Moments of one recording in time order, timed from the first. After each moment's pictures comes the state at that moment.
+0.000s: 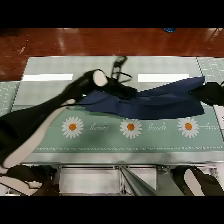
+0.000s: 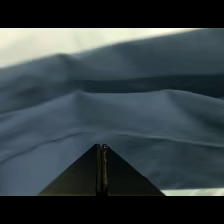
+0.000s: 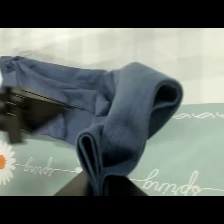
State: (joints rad) left arm -0.72 -1.76 1.53 0.90 -0.81 -1.48; right arm -0.36 -0.74 0.99 -0.88 1.37 1.40
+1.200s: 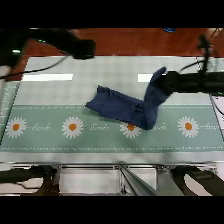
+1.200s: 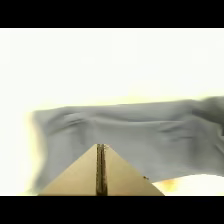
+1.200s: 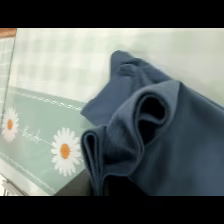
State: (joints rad) left arm -0.31 -1.44 1.82 1.27 -1.31 -1.56; right arm 0.10 -1.05 1.07 -0.70 1.08 1.40
